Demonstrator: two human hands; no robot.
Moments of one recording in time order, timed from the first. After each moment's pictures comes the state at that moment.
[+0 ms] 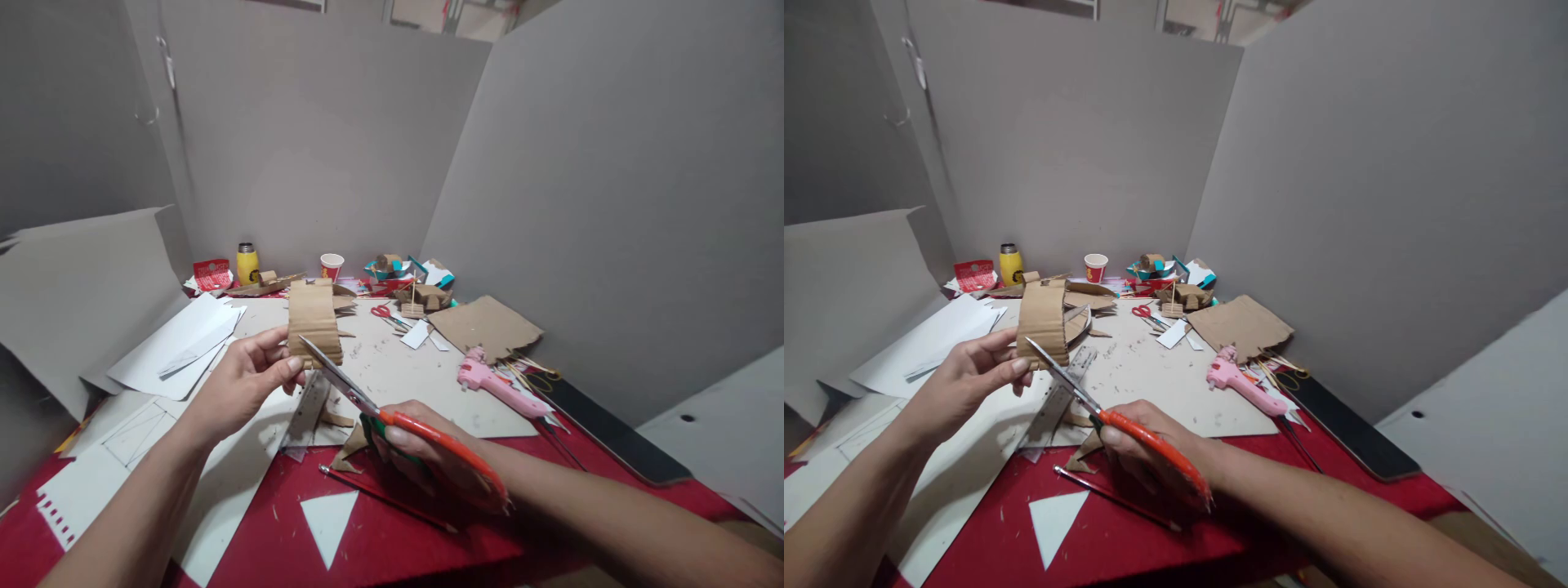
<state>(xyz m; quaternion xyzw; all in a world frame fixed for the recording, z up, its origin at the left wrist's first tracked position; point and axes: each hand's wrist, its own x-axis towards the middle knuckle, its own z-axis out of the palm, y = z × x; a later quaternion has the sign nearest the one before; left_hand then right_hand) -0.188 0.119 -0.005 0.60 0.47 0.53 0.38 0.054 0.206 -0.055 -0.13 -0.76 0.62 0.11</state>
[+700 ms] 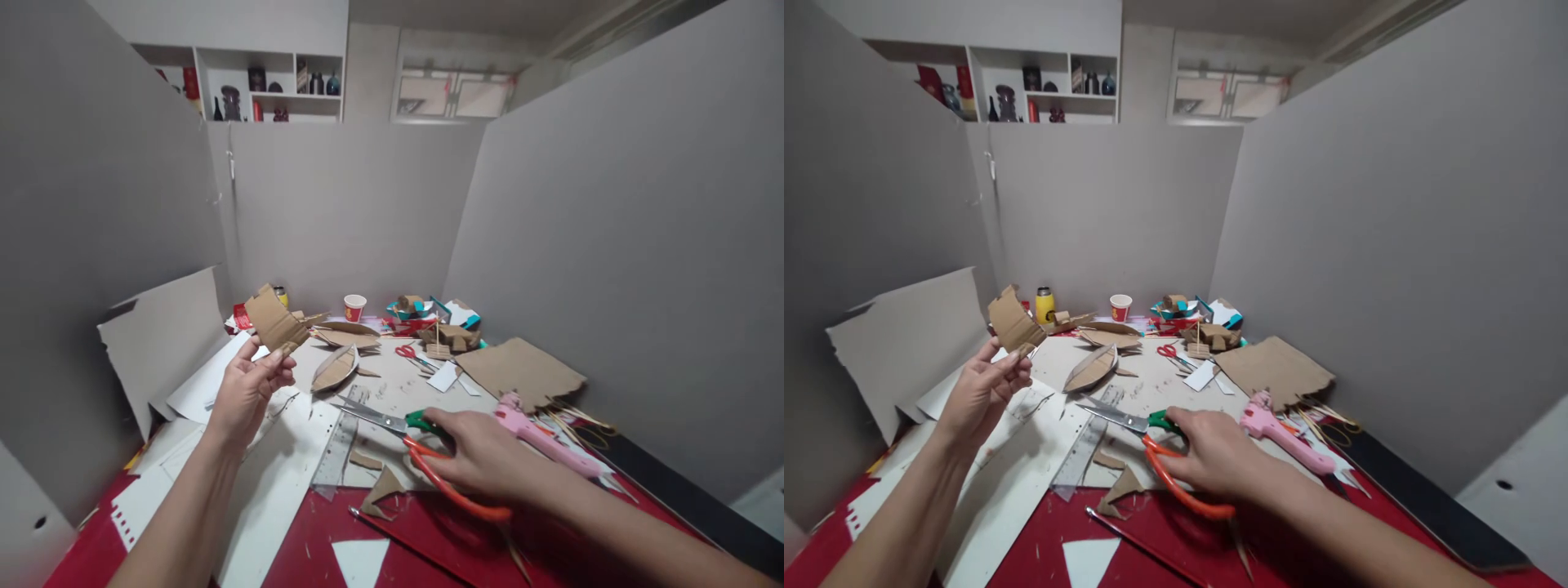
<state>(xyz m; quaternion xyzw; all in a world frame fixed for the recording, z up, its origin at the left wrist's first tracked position) -0.211 0.113 0.006 0.38 0.38 0.76 0.35 0.066 0.236 -0.034 -0.34 -0.93 0.08 0.09</state>
